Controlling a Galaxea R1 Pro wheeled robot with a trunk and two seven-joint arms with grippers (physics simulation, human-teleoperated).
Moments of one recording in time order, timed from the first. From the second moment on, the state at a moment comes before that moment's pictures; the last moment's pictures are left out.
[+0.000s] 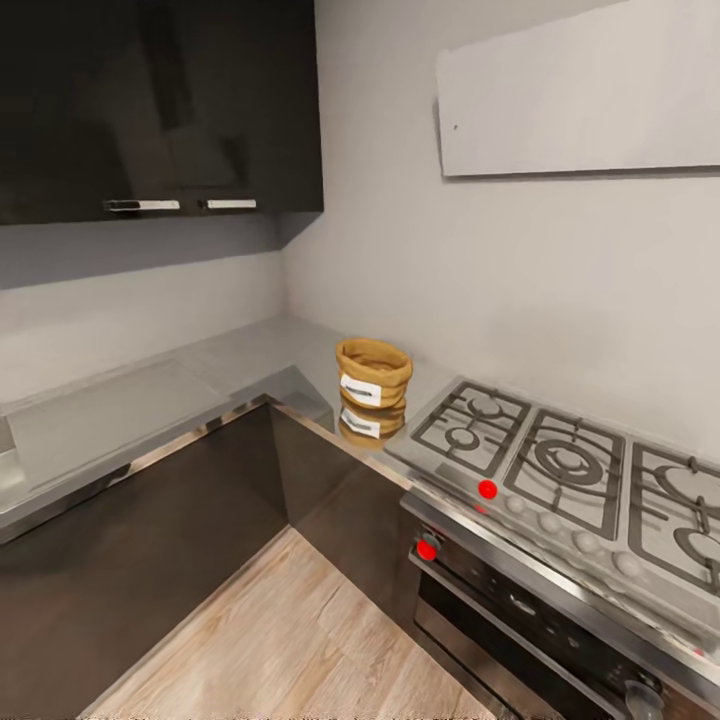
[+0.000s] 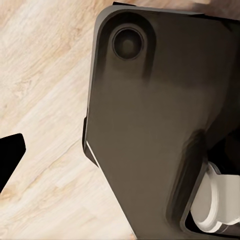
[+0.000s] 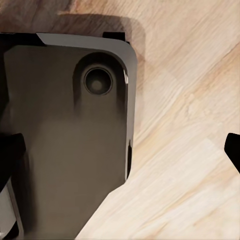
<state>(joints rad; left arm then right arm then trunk) 0.00 0.00 0.02 -0.04 0.13 -0.12 0.01 -0.14 -0.11 -0.28 0.03 0.30 -0.05 0.12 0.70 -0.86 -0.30</state>
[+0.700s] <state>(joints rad) 0.00 0.00 0.02 -0.04 0.13 -0.12 0.01 -0.14 -0.11 -0.28 0.03 0.30 -0.05 0.12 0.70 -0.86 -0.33</state>
